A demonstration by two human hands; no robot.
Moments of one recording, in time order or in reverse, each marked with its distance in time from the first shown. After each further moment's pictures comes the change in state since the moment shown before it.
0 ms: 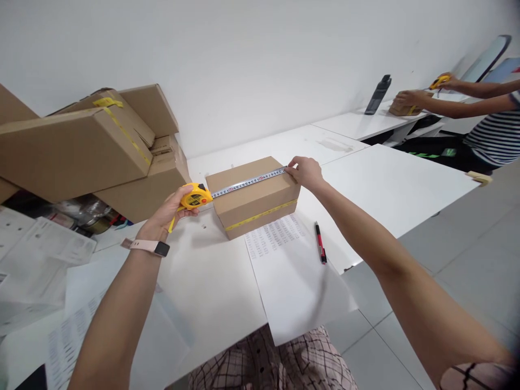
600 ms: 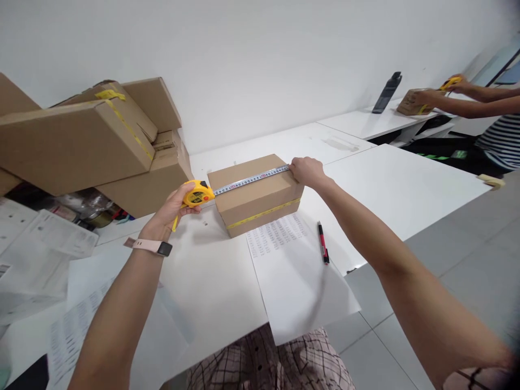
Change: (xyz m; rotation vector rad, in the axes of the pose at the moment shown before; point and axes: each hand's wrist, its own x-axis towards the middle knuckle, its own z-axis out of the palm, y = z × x) left_hand -0.007 -0.001 0.007 0.035 0.051 0.053; right_hand 0.006 -0.013 -0.001 -0.338 -0.157 -0.090
